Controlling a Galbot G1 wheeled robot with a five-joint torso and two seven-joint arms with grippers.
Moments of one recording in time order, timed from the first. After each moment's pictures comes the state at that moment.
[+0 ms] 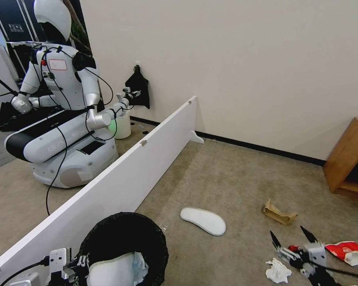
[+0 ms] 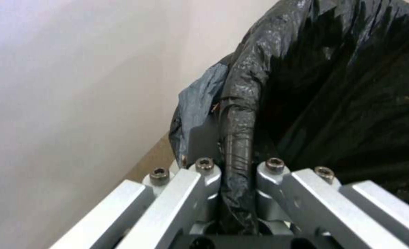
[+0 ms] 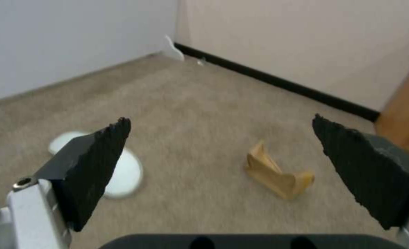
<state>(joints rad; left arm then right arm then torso) 1.88 -1.28 -0.81 -2.40 -0.67 0.55 -0.19 -1.84 1.31 0.87 2.04 0.23 0.09 -0.17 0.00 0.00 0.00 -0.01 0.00</state>
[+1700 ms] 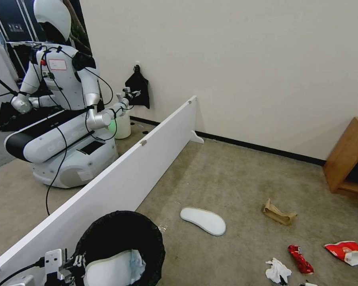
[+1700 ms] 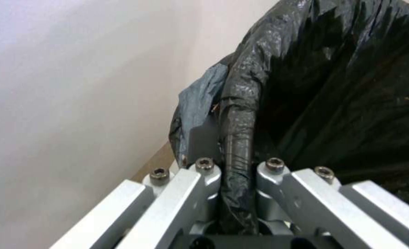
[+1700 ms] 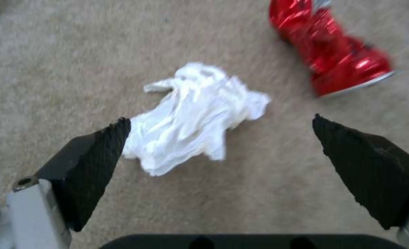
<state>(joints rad) 1.90 -1.31 -0.83 -2.41 -0.66 0.53 -0.18 -1.44 1.36 0.84 1.24 0.23 0.05 -0.19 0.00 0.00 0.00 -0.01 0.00</state>
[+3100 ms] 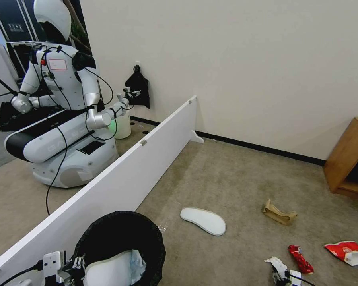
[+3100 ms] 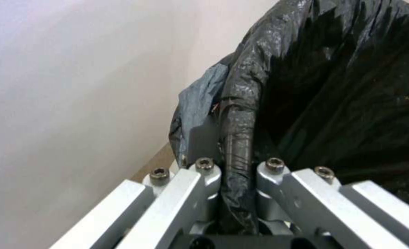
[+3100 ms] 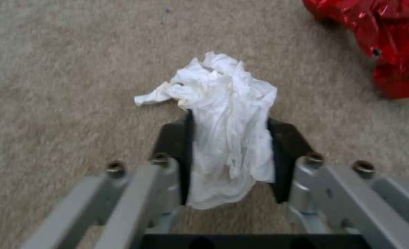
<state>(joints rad) 1.92 -1.33 -0.83 -2.43 -0.64 0.51 -0.17 -1.28 1.38 0.83 1.08 0.24 0.01 -0.18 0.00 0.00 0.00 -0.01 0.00</state>
